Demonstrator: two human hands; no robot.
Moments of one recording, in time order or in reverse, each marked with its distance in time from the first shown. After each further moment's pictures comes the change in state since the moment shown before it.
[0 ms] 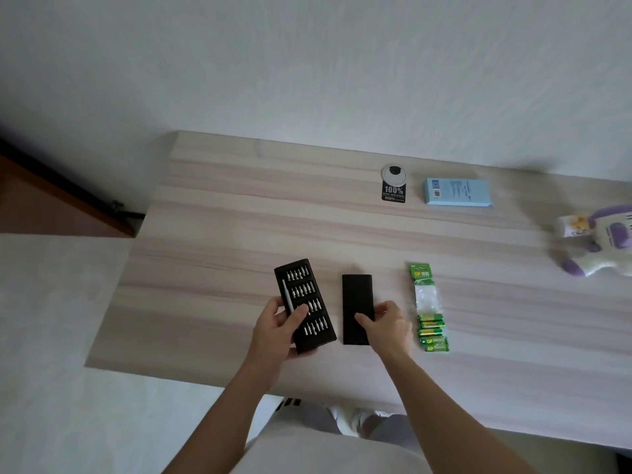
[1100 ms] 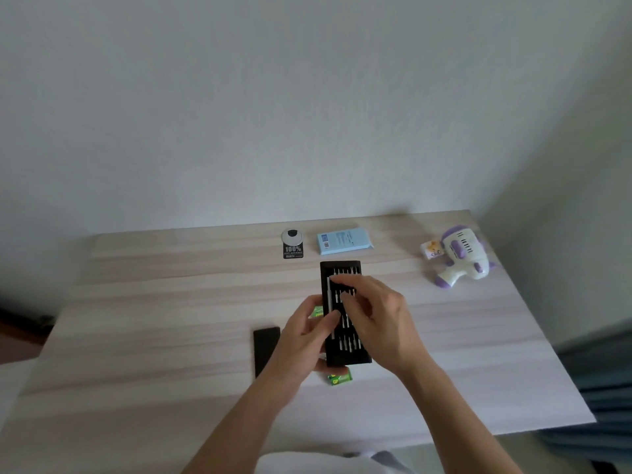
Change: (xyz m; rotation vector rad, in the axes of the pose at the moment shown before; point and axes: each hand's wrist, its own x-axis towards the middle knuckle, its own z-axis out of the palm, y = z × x) left_hand -0.111 0.047 0.216 0.266 -0.431 0.286; right_hand -0.072 0.008 -0.250 0.226 0.301 -0.886
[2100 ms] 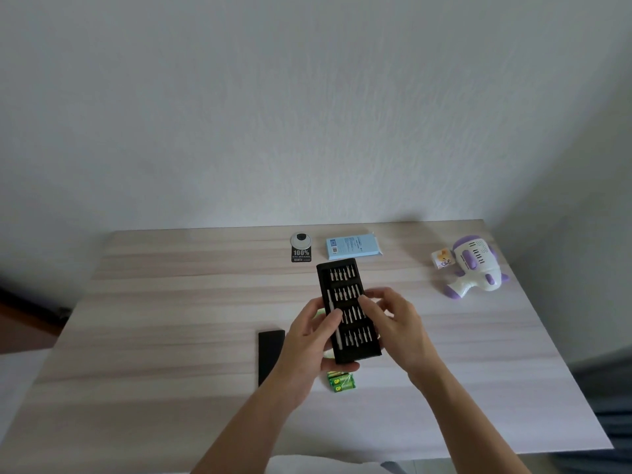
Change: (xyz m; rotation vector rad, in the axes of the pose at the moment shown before) left_hand 0.012 -0.011 0.007 -0.232 0.055 -0.045; right_hand 0.004 0.027 -0.005 0.328 -0.082 0.479
